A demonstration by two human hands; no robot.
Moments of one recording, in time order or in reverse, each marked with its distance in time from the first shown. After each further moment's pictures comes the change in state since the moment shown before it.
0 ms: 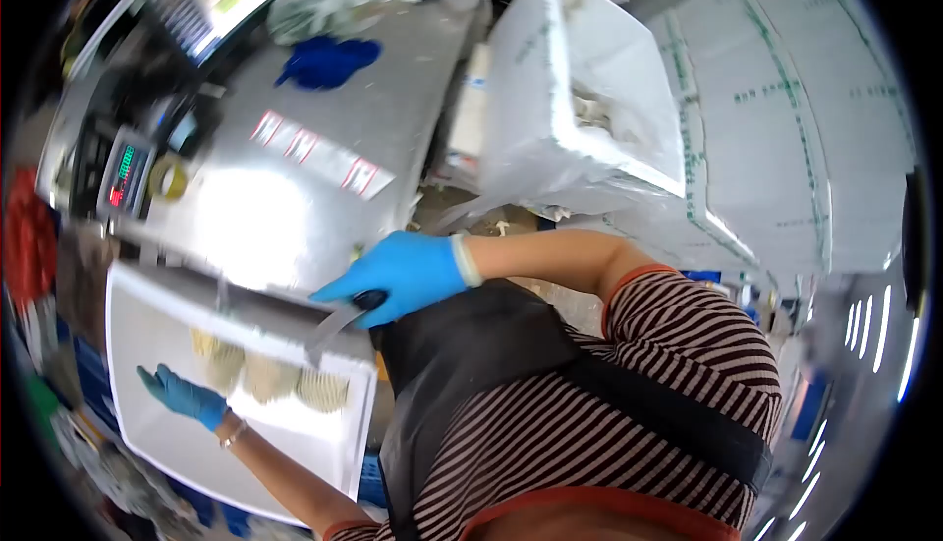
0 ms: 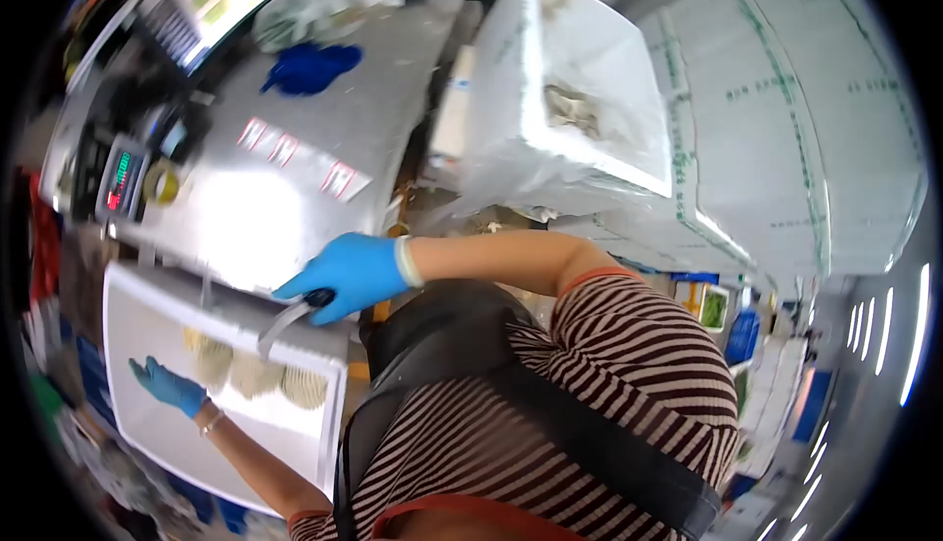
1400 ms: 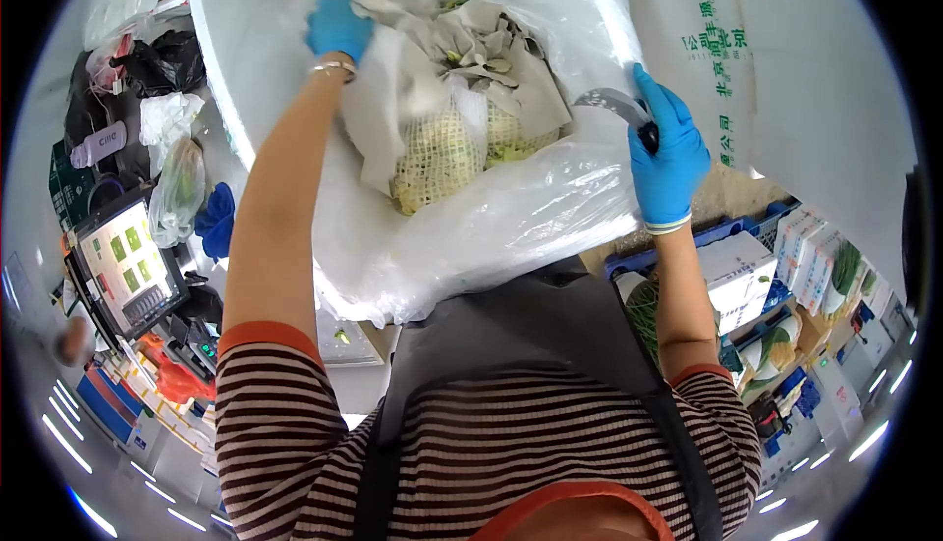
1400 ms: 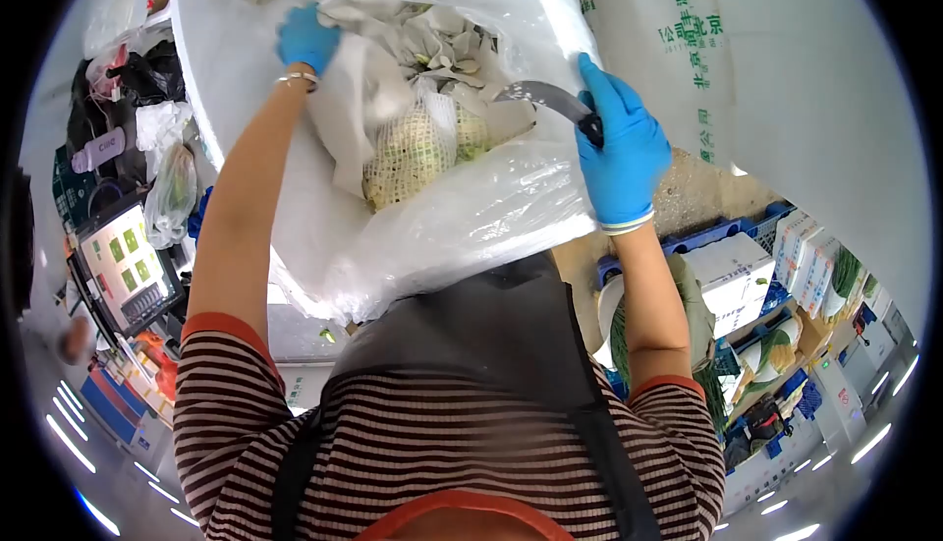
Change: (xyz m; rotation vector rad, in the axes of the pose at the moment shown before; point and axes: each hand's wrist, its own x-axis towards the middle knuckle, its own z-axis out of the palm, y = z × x) left_hand -0.552 0.203 0.864 0.907 -1.319 1.171; right_hand -0.571 0.303 -0.145 -0.349 1.489 1.233
